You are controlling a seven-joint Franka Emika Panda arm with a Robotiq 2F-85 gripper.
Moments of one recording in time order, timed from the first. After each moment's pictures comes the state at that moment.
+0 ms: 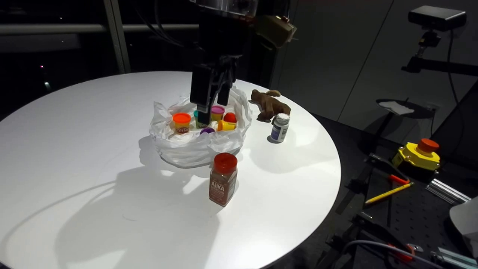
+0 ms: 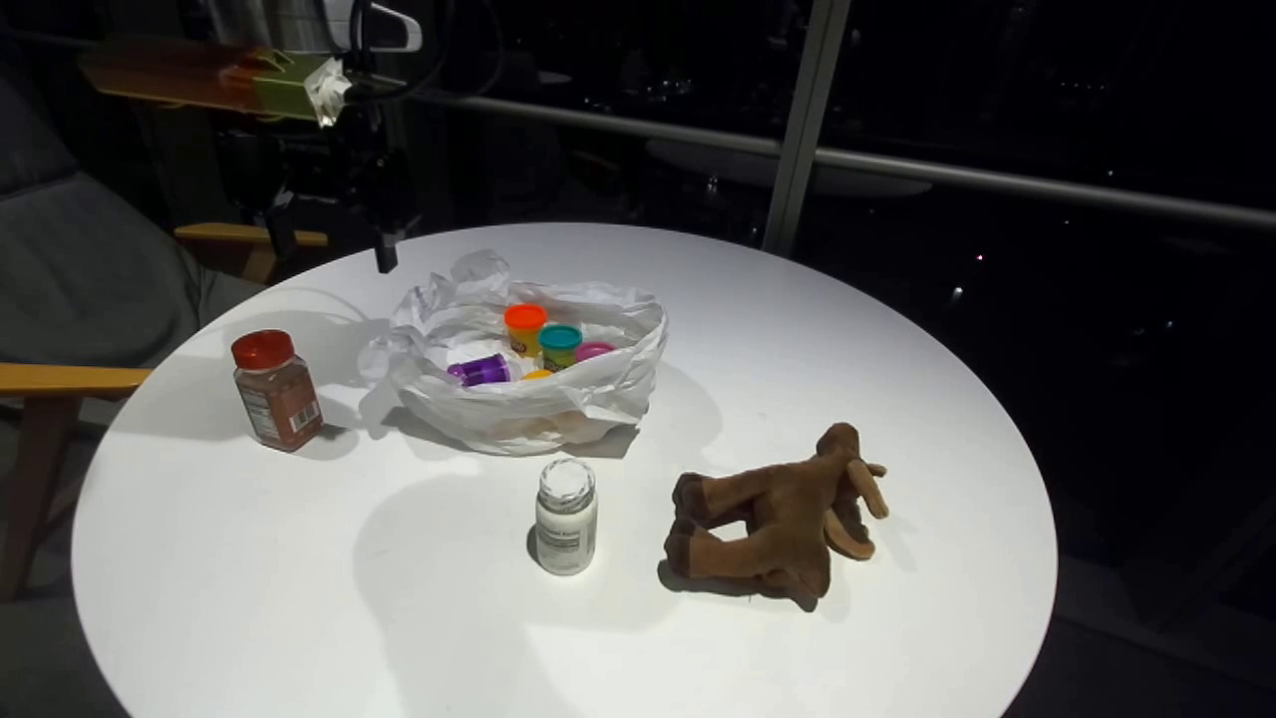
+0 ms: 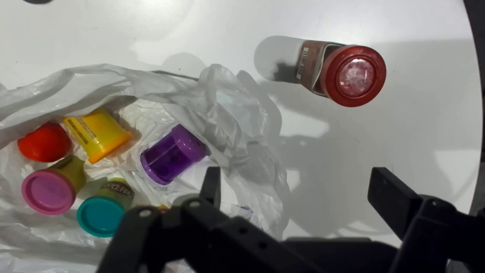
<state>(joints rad) 0.22 0.23 0.18 -2.21 -0.06 2.50 0.04</state>
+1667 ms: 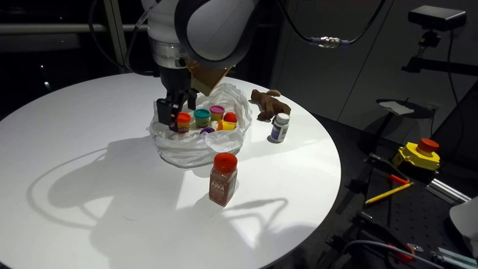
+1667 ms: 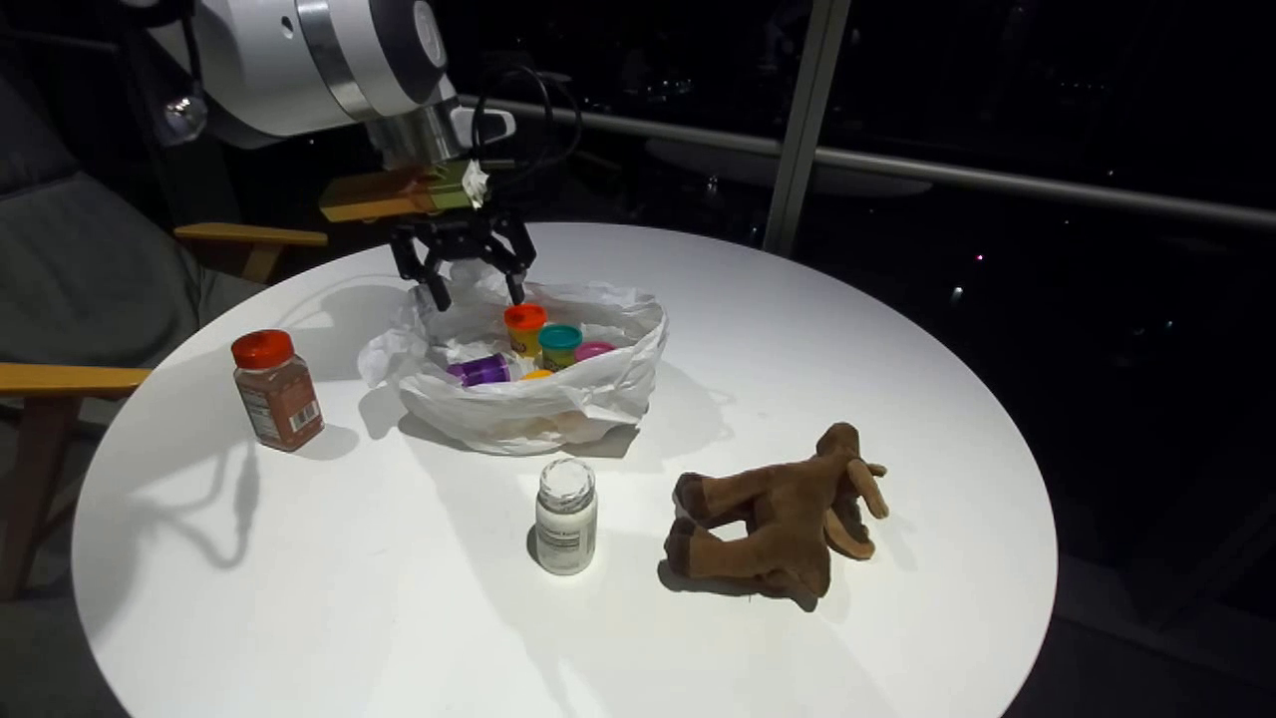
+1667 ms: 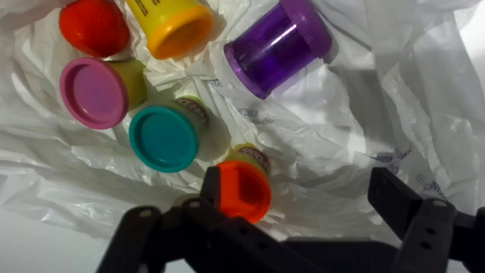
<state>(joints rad) 0.33 0.68 -0.01 -1.74 -0.40 2.50 0.26</state>
